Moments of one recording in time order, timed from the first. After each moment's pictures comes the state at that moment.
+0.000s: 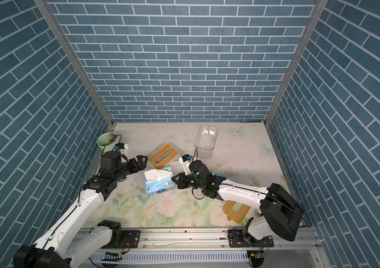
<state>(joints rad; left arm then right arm) -0.19 0.95 0.69 -0.30 0.11 -0.47 0.93 1.40 0.76 0.16 -0.31 0.73</state>
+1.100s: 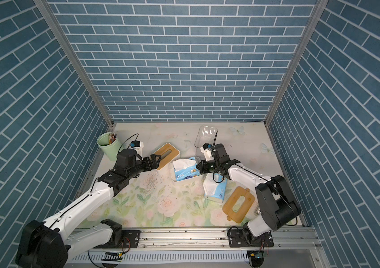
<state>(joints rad) -0.40 1.10 0.69 -0.13 0.04 -0.52 0.54 1.54 0.86 -0.12 -0.47 0.36</state>
